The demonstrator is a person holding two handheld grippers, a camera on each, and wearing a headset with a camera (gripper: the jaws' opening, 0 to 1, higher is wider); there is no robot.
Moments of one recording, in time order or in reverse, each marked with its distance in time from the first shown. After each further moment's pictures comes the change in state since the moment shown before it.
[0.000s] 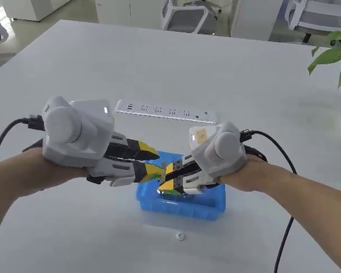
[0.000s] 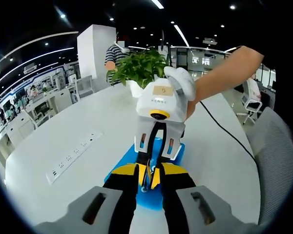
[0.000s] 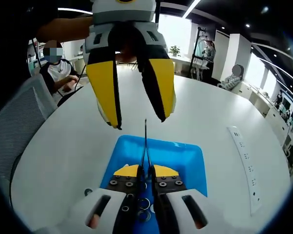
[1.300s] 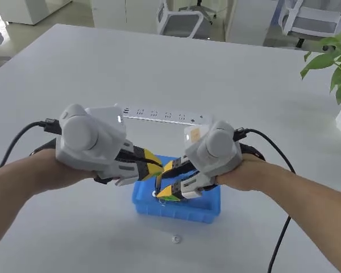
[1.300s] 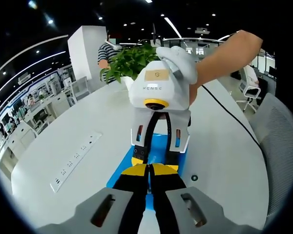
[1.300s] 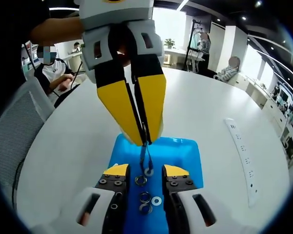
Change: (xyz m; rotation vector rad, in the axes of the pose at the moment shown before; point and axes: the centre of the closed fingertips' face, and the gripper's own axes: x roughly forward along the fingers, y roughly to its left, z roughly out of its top) left arm 0.011 -0.001 -0.003 0.093 0.052 -0.002; right arm -0.012 -0.001 -0.001 0.054 0.069 -0.032
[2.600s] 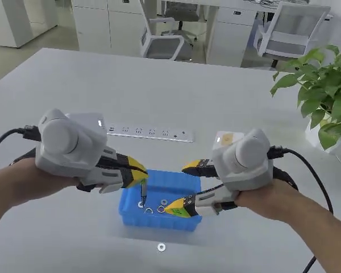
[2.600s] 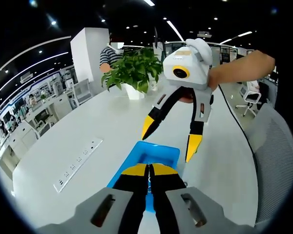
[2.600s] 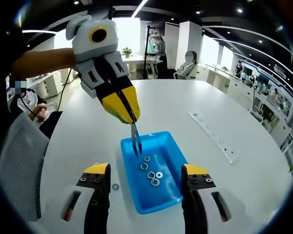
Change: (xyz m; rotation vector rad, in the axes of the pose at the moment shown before) left arm -0.022 -0.011 0.028 -0.016 -0.021 0.011; right arm -0.093 0.022 0.004 0.268 -0.078 -0.294
